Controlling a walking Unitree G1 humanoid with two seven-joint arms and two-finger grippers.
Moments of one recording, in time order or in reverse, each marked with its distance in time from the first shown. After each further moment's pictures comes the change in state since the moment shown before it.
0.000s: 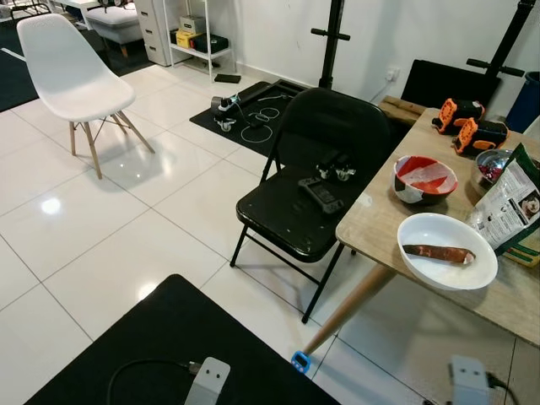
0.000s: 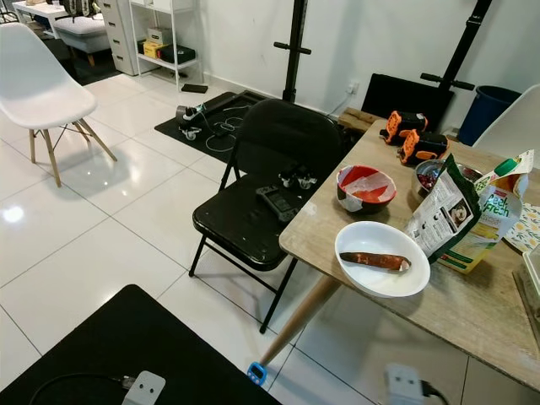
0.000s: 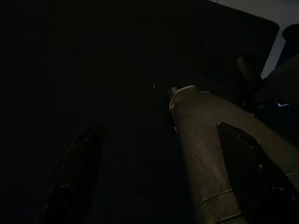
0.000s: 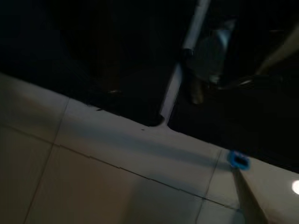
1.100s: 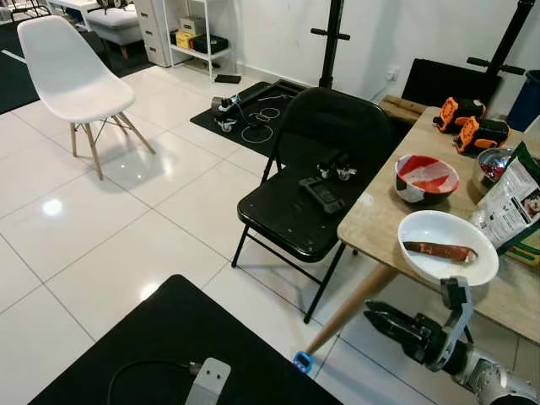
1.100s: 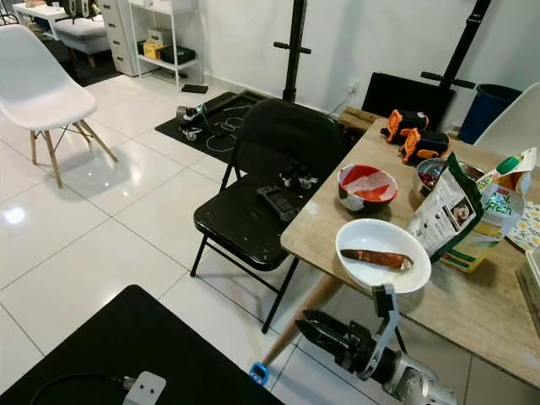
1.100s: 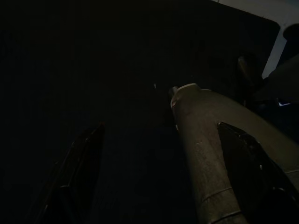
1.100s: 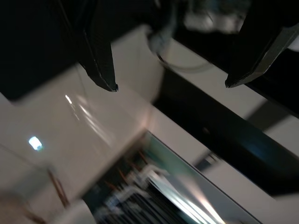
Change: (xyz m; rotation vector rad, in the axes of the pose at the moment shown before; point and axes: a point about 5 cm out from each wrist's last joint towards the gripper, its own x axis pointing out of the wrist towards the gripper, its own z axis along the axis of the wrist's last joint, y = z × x) left arm 0.000 -0.001 0.001 0.001 -0.005 -0.012; right arm -0.059 0.076 0.127 0.095 -0.399 1.534
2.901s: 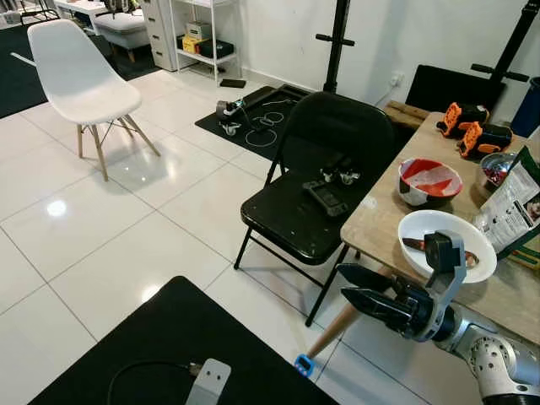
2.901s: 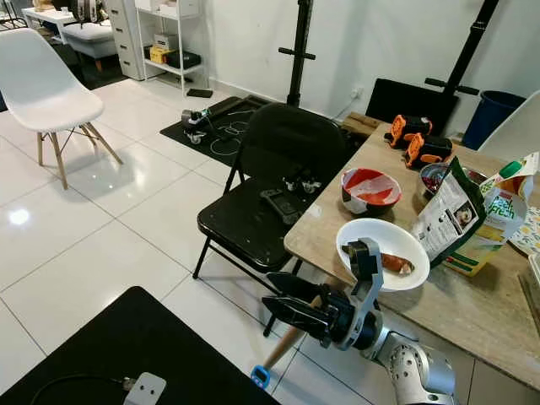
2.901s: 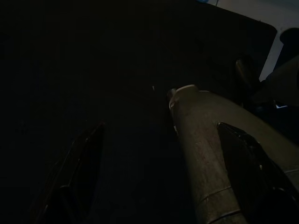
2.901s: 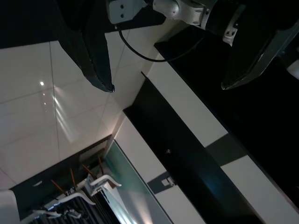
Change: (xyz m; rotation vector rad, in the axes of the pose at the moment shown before) left arm 0.000 0.000 0.000 0.000 -0.004 -0.007; right arm 0.061 0.055 0.017 -0.137 0.127 0.195
